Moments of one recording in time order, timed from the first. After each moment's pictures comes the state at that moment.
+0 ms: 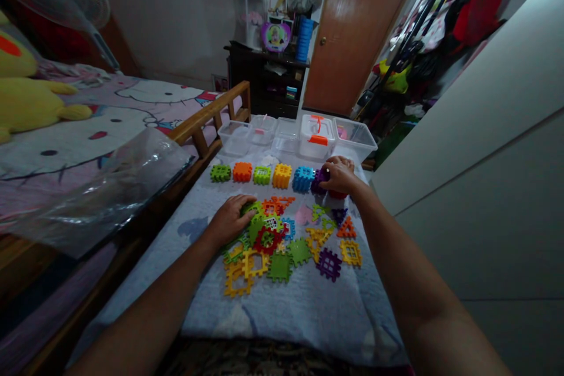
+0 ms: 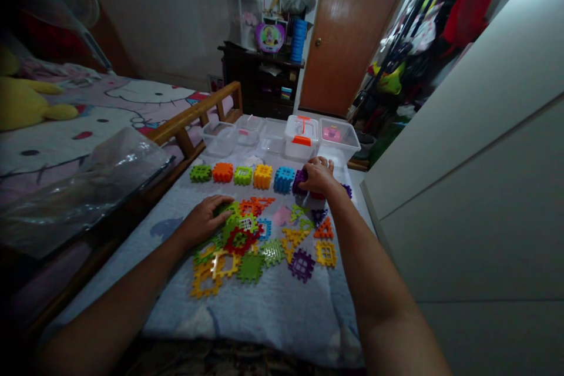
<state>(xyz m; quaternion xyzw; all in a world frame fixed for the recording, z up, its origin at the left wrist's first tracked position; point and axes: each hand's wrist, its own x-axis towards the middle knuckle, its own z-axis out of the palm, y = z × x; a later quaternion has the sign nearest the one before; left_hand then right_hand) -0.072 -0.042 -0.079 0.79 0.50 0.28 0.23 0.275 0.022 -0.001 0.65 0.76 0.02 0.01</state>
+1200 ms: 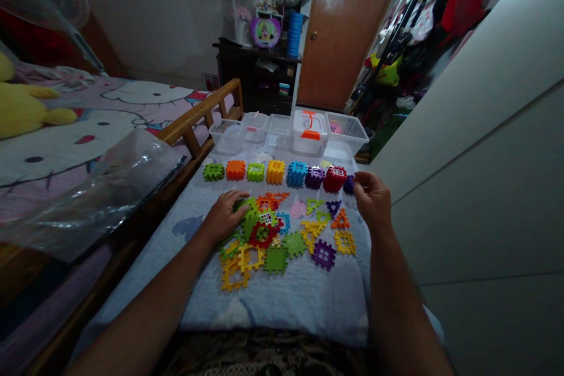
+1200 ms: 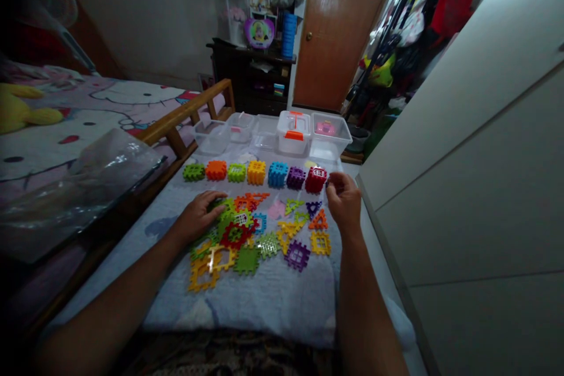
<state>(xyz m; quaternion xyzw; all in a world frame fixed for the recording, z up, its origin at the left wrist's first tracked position) -0.073 -0.040 -0.080 0.79 0.50 0.29 0.21 0.295 -0.096 -0.005 0.66 0.55 -0.07 -0.51</state>
